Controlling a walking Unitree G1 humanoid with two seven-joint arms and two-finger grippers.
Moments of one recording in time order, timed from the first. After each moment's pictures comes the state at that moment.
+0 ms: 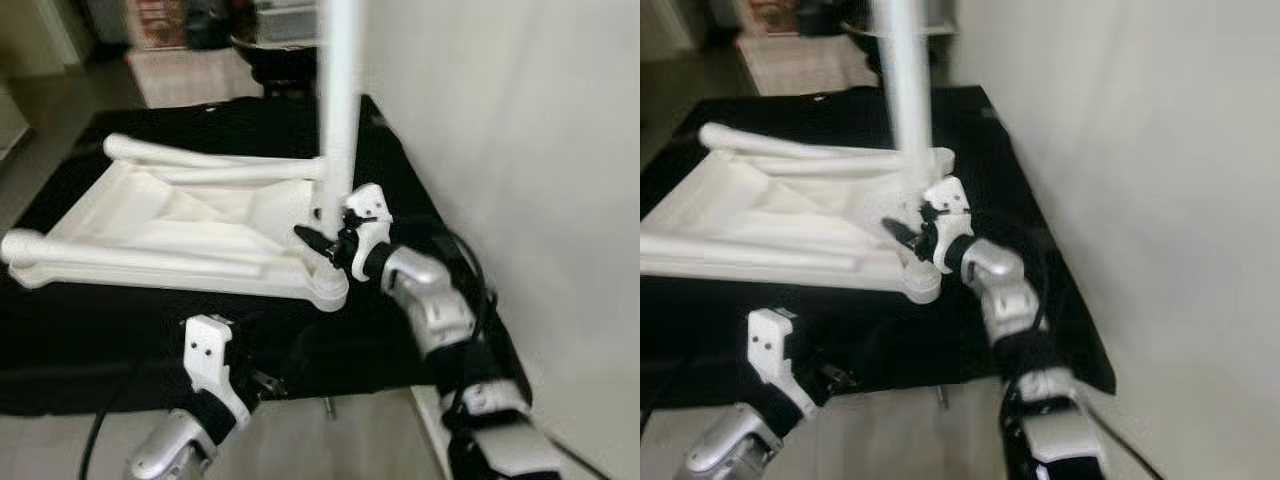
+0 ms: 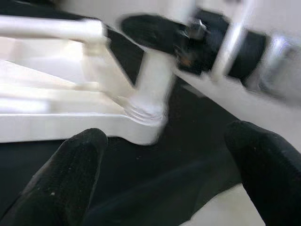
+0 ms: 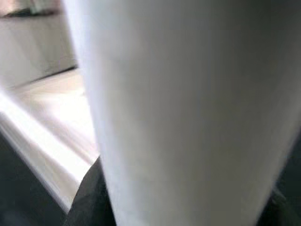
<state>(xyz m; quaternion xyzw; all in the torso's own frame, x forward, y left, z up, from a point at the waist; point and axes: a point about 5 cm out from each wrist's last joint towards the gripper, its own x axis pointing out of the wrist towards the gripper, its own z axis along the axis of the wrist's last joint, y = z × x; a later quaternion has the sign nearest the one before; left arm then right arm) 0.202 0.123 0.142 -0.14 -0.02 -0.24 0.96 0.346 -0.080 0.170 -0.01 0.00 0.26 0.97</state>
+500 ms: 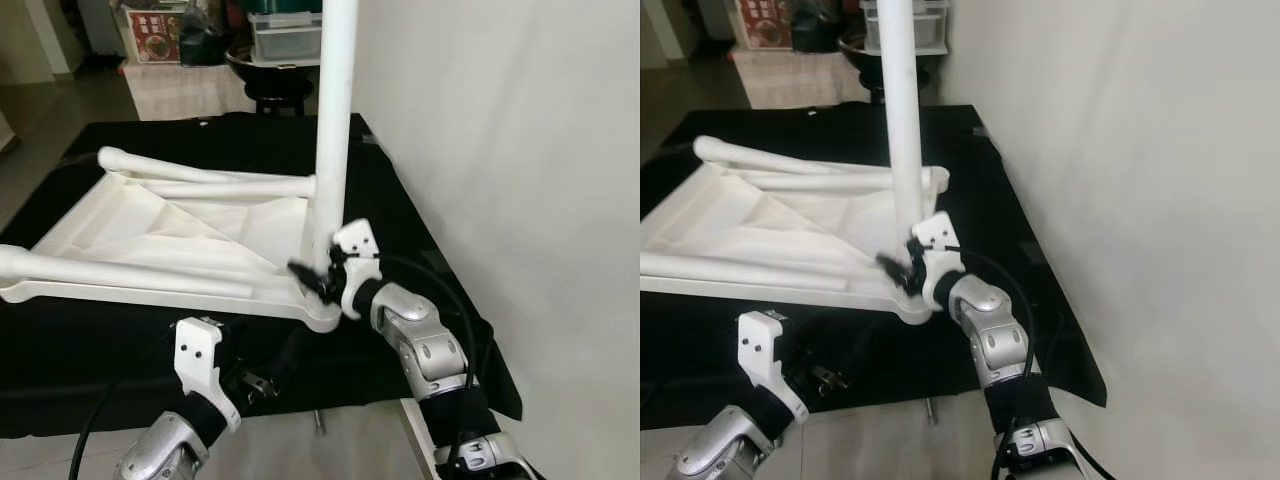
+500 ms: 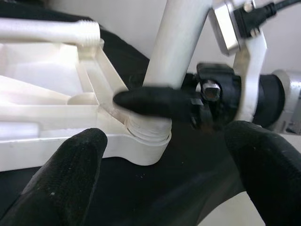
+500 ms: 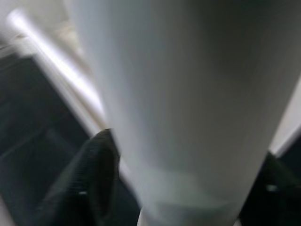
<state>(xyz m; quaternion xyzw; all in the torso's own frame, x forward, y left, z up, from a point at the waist) 0.208 0.126 0.142 -0.13 -0.02 -0.24 0.96 0.332 -0.072 0.149 -0.03 0.09 0.42 0.90</state>
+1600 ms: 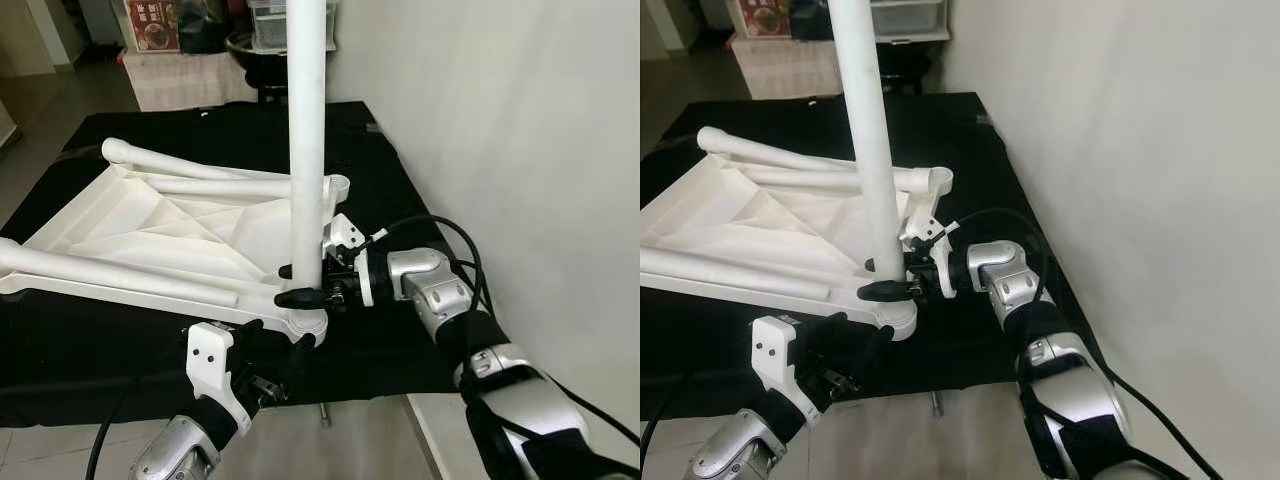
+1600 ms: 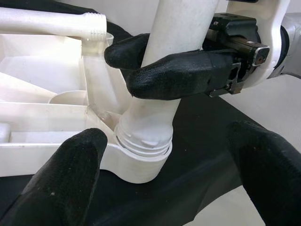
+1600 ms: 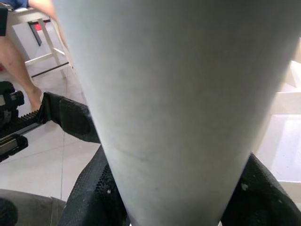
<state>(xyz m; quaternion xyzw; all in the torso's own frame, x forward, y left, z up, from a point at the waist) 0.207 0.120 0.137 -0.13 -0.02 -0.23 0.96 0.358 -0.081 0.179 -0.10 0.07 0.66 0.74</state>
